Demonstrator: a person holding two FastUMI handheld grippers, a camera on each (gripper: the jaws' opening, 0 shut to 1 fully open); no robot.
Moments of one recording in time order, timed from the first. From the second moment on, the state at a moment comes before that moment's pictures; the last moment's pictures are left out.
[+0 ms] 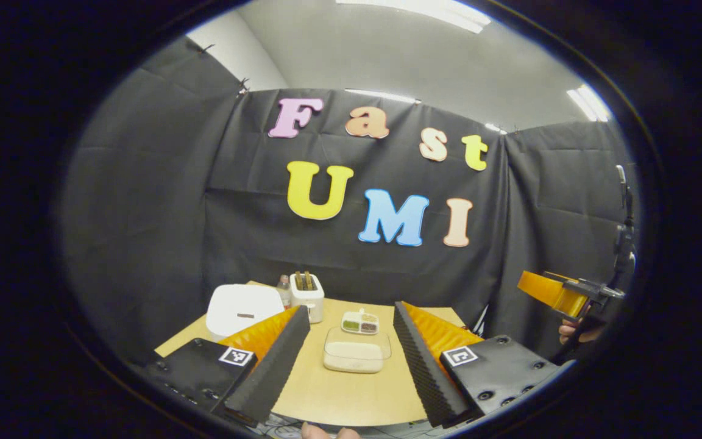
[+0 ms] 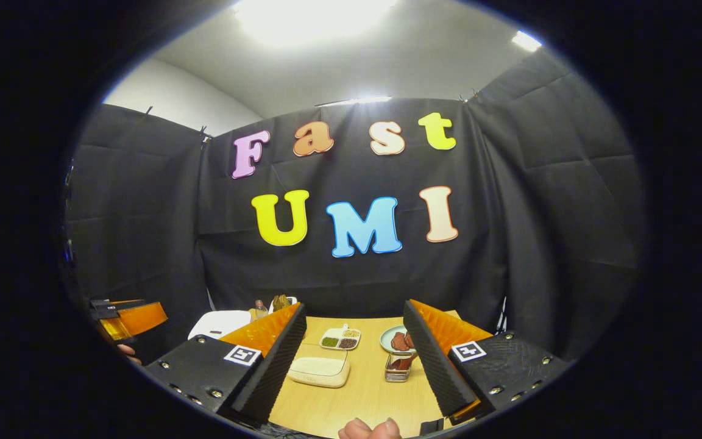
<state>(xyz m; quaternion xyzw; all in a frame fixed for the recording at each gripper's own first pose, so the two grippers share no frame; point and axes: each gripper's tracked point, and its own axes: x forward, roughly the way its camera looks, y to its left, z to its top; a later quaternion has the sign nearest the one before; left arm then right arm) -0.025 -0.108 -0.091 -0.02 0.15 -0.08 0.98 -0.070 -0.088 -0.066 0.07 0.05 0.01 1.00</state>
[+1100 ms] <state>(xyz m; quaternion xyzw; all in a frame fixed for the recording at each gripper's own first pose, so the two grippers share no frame) -0.011 -0.088 -0.072 -0.04 0.13 -0.10 0.99 -0.091 -0.059 -0.047 0.02 0.04 -0.02 1.00</state>
